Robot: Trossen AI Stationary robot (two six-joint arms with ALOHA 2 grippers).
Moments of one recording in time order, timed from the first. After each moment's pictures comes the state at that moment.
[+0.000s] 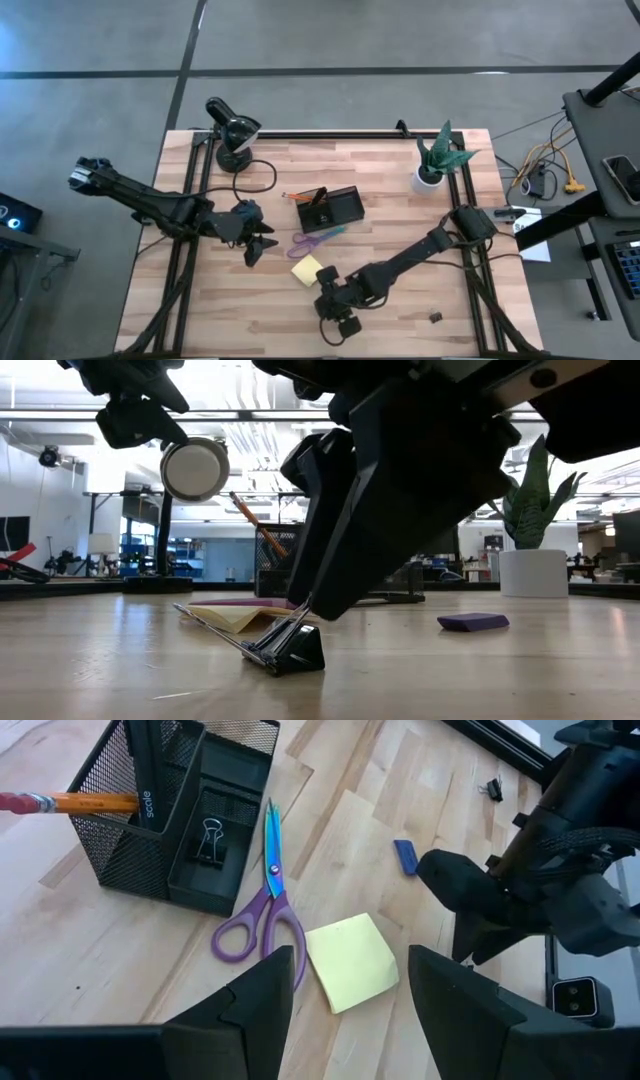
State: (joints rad) left arm -0.34 1.00 0.78 -0.46 -0.28 -0.75; right arm 0.48 2.16 1.53 -0.39 0.05 0.07
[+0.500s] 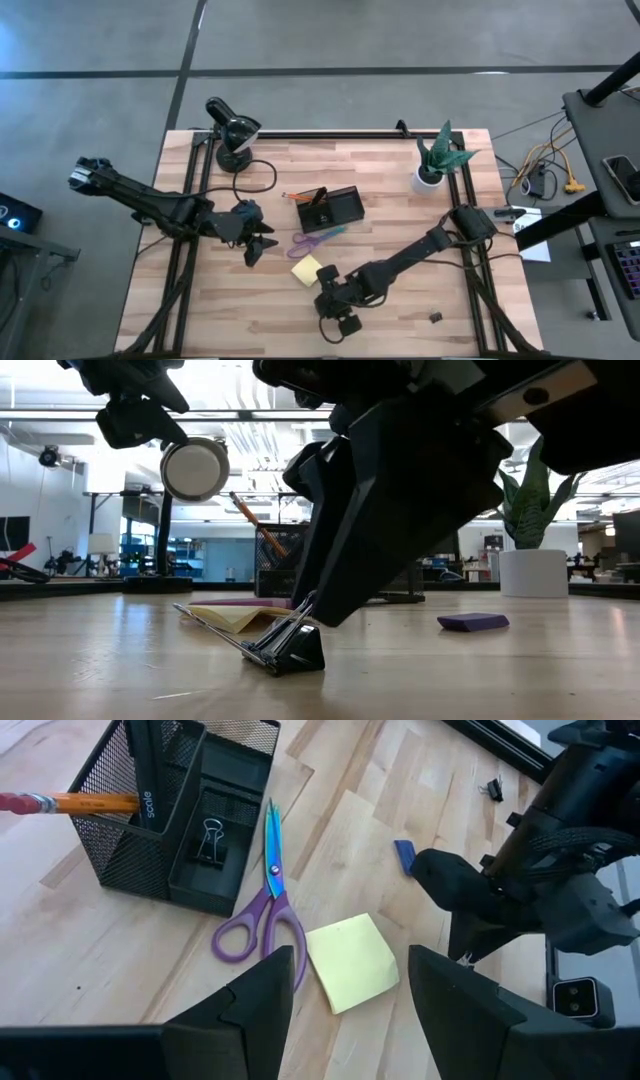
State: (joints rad) left arm -0.34 1.00 0.78 -0.46 -0.28 -0.75; right arm 0.47 2.16 1.52 -0.39 0.04 0.07
